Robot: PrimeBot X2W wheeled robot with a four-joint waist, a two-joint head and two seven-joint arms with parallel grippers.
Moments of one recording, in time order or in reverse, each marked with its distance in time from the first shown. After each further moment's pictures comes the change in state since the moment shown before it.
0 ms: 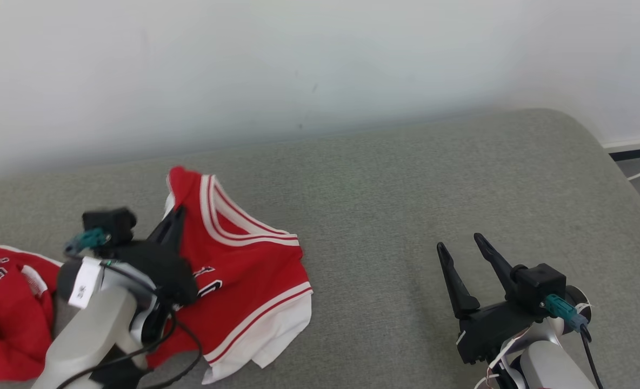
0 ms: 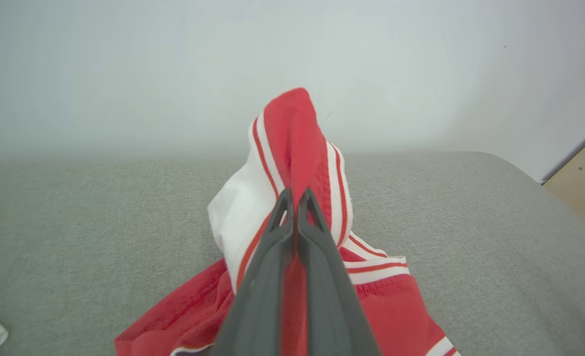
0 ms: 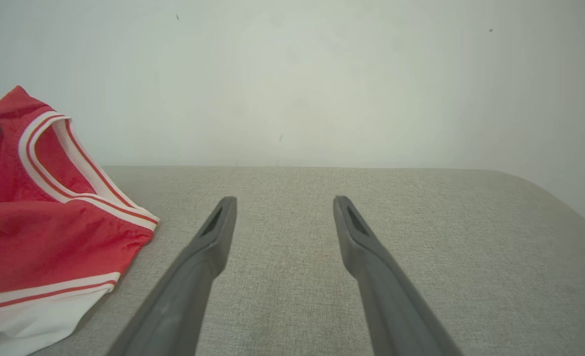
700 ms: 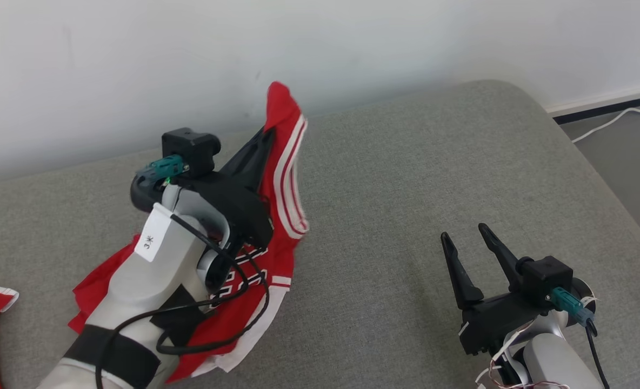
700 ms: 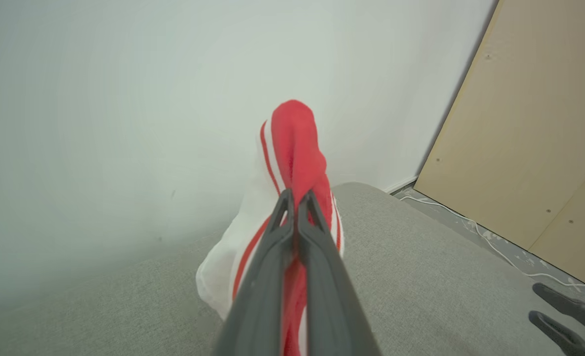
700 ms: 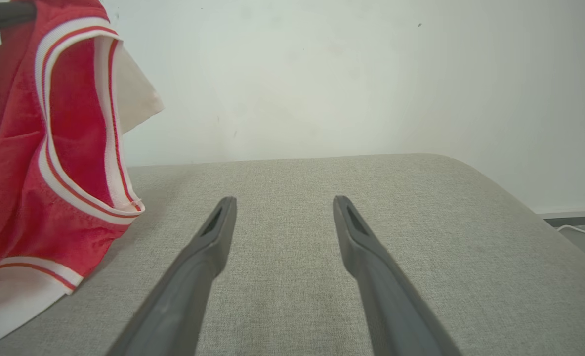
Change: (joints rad) left arm -0.206 -0.128 -0.120 -0.036 0.044 -0.053 -0.032; right arm -0.010 -0.001 -0.014 -0.019 0.001 0.000 0.000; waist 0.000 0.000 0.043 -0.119
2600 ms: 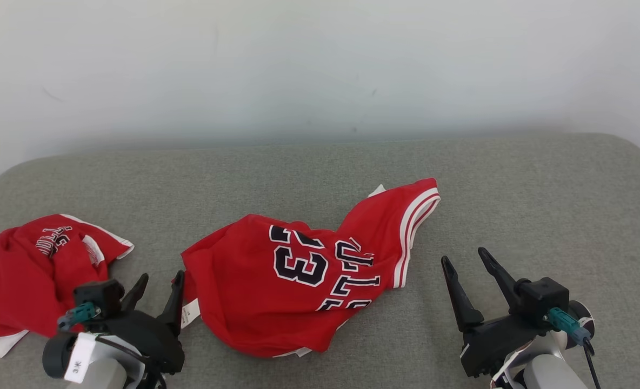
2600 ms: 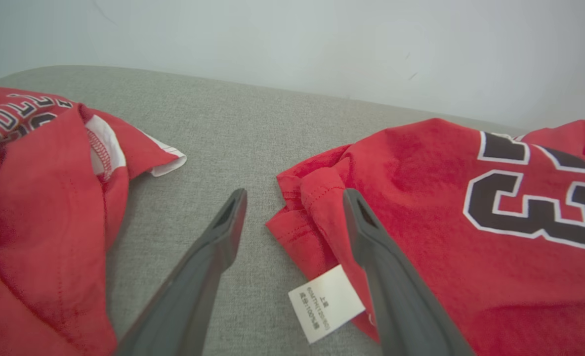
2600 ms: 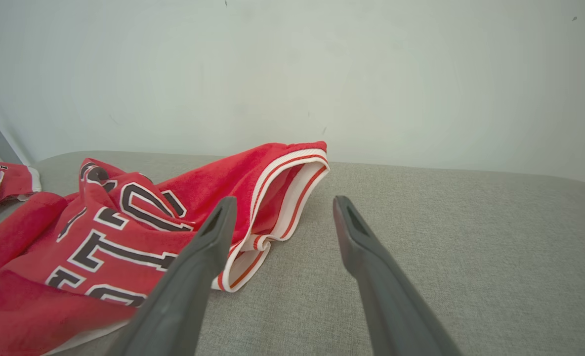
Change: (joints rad) left arm 0.406 0.165 0.145 -0.030 -0.014 0.096 -0.029; right arm 0.056 0.000 -0.002 0.010 -0.003 0.000 0.000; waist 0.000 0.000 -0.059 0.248
